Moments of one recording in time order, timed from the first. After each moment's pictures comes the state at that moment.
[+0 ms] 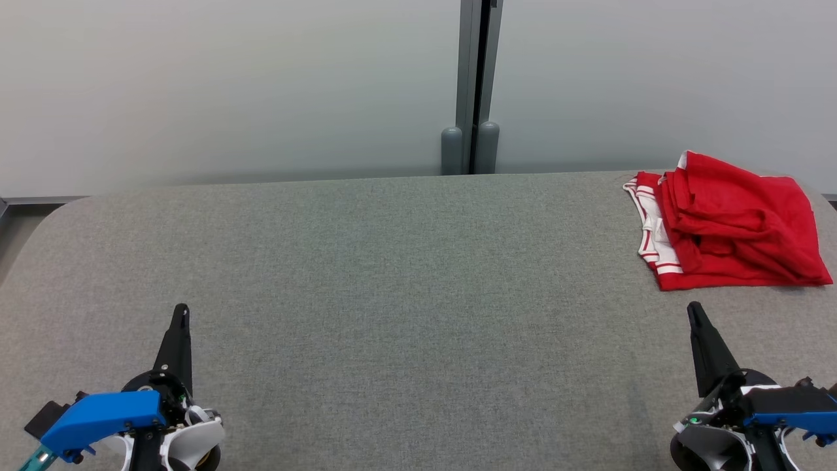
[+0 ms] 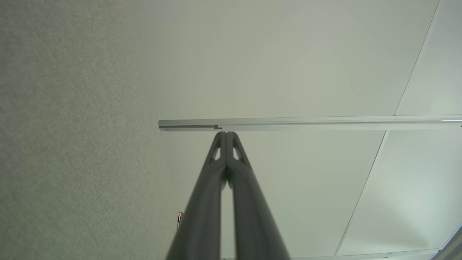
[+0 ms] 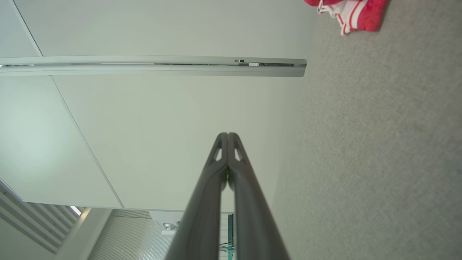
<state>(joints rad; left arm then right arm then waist) -0.10 0.05 0.11 0.25 -1.61 -0.13 0.11 -0.10 -0.05 -0.11 0.24 1.61 0.13 0.11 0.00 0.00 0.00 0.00</state>
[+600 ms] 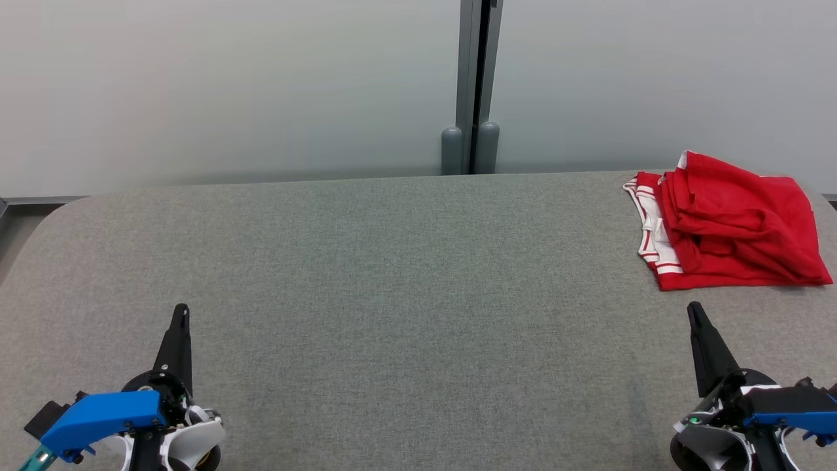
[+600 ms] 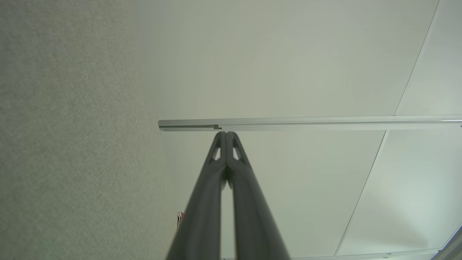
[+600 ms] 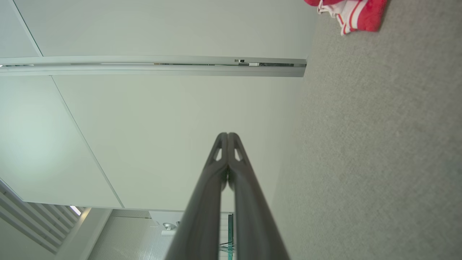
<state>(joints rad) -0.10 0.05 0.11 0.25 -1.61 -0.13 0.11 -0.10 -0.05 -0.11 0.24 1.61 0.13 0.11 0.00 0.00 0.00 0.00</state>
